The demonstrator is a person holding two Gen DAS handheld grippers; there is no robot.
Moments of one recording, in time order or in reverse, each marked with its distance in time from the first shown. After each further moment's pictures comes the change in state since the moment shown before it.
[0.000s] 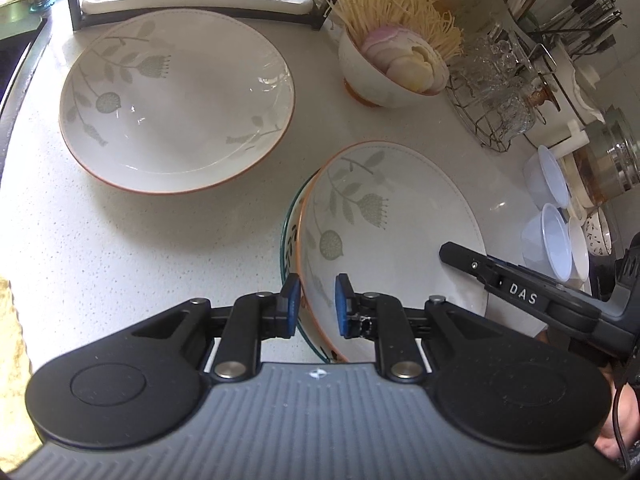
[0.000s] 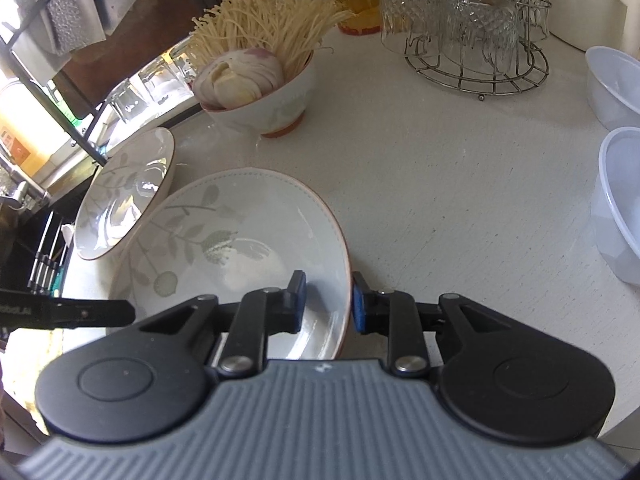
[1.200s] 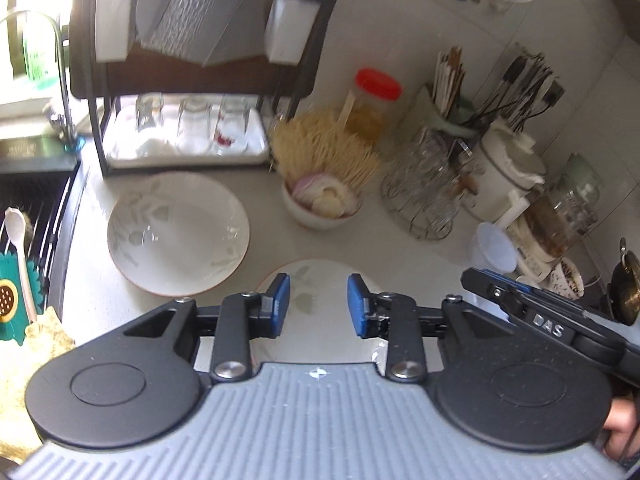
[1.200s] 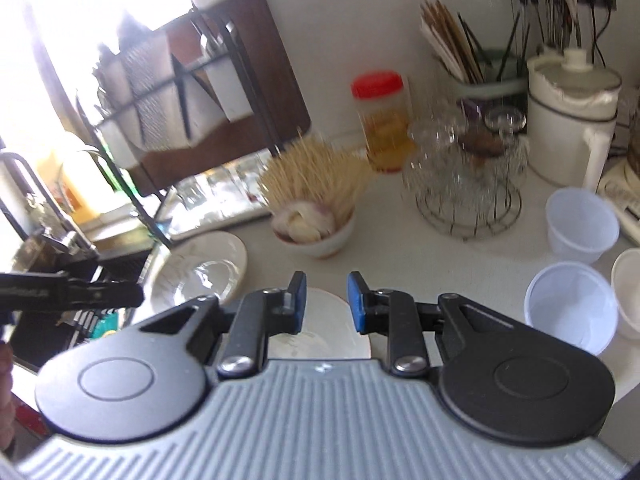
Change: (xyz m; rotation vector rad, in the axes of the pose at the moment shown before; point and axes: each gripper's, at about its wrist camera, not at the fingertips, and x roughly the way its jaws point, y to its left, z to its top) left arm -0.140 -0.082 -0.012 0.096 -0.341 0.045; right arm -0.145 0.027 0.023 -0.095 -0.295 0.060
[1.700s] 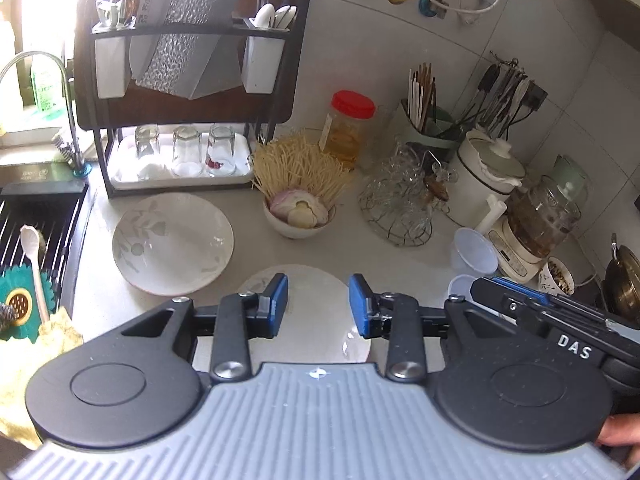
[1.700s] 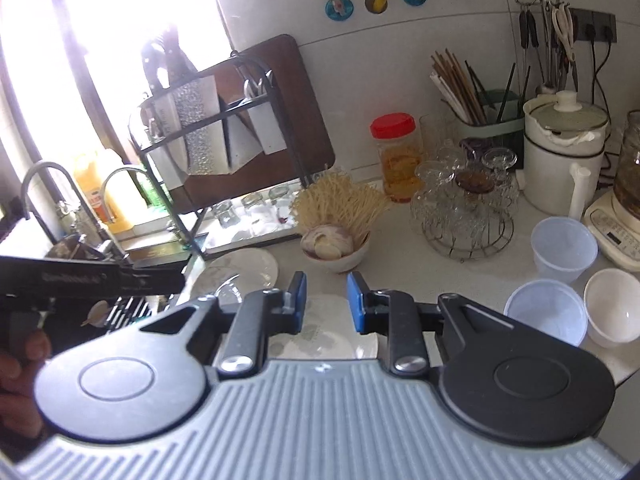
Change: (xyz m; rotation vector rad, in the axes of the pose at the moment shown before) left arm -0.049 -0.047 -0.020 0.031 -0.056 0.023; right arm -0.067 0.002 0.000 -0.028 -0.034 0.072
